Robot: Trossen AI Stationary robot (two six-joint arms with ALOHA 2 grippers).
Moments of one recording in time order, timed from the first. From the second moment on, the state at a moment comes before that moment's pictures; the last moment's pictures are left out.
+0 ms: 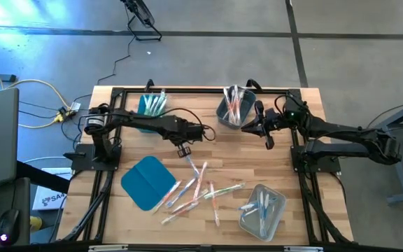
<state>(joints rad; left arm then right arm) 0.10 1.82 1.32 -0.95 -0.35 -0.32 -0.47 0.87 0.45 0.34 -0.65 -0.03</state>
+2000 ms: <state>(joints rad) 0.10 1.44 0.91 -0.46 -0.11 0.31 -0.47 0.87 0.45 0.24 -0.60 -0.03</state>
